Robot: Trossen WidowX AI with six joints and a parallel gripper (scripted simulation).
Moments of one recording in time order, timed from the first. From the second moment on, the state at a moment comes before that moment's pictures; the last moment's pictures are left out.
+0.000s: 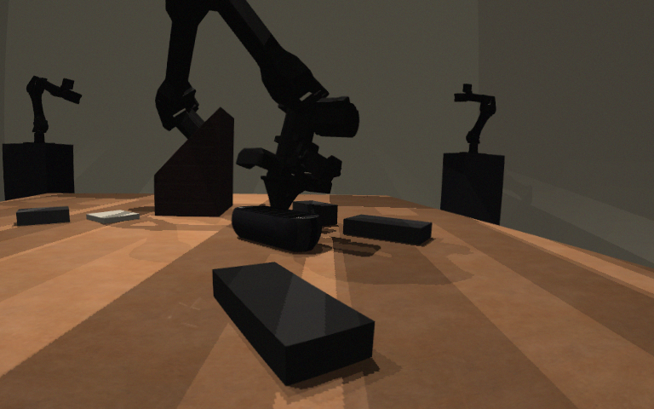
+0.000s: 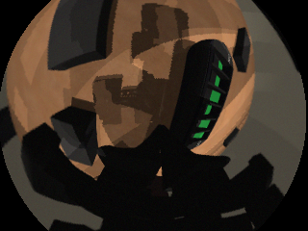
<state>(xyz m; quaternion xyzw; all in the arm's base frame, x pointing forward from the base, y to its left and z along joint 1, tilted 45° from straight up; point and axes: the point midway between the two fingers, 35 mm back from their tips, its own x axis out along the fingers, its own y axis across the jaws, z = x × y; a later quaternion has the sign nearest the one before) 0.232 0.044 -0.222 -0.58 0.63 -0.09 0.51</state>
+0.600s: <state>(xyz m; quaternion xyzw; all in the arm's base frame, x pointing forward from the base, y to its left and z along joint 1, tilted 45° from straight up) 0.232 0.032 -0.231 -0.58 0.63 -0.09 0.51</state>
